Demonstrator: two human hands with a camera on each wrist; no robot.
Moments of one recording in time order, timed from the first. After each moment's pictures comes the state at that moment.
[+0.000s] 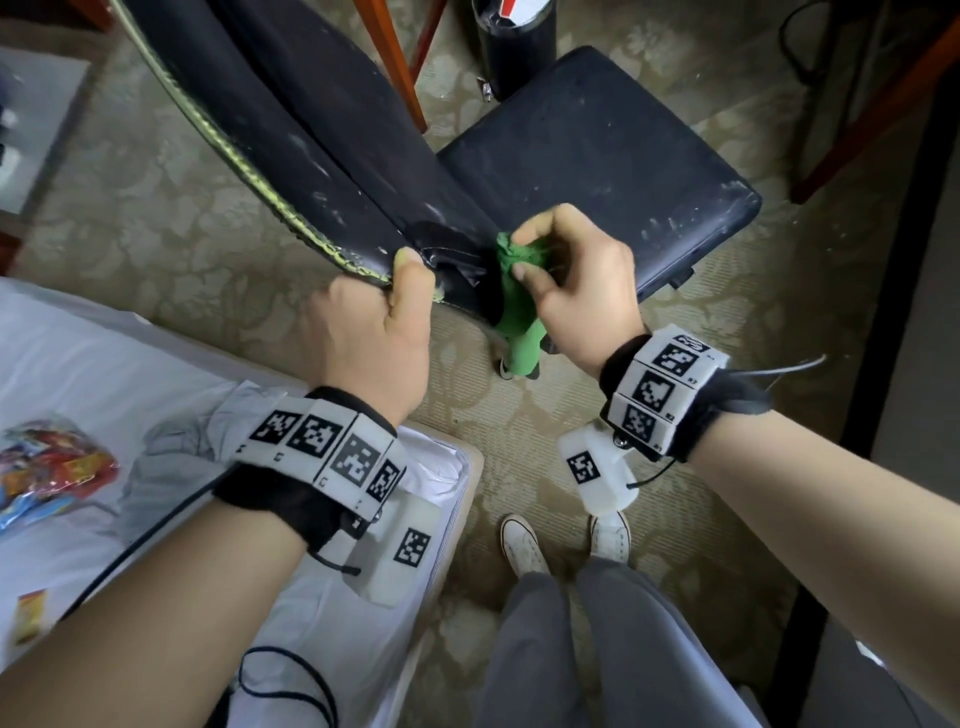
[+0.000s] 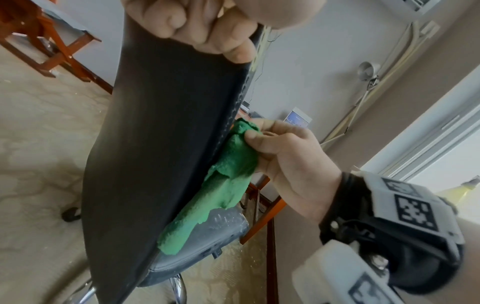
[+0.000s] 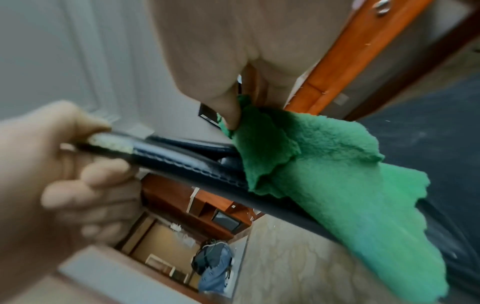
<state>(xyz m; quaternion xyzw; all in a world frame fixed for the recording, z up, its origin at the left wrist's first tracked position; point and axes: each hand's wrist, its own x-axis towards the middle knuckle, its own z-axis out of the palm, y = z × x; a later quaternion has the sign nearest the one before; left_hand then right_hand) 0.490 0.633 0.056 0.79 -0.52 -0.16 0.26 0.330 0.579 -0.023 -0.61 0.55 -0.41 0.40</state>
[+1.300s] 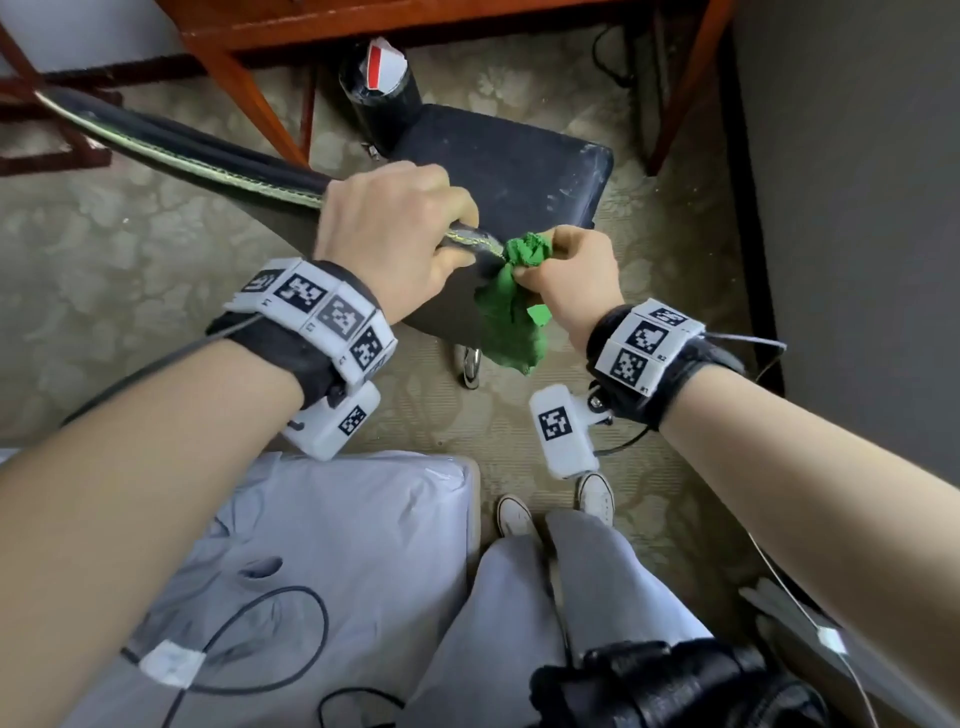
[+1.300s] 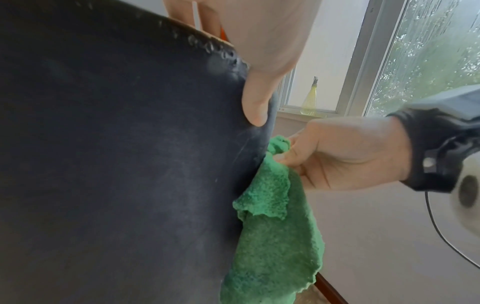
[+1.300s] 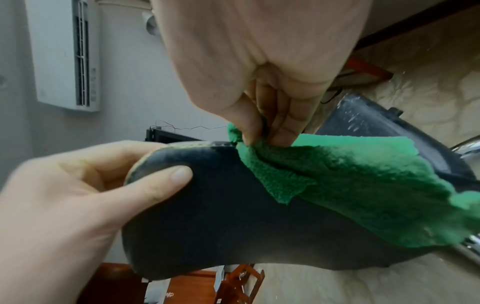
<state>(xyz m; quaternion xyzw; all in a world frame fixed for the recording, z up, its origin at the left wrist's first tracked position) 0.494 0.604 0.125 0.41 -0.91 0.02 0.07 0.331 0.647 0.038 -0.30 0.70 -0.43 0.48</state>
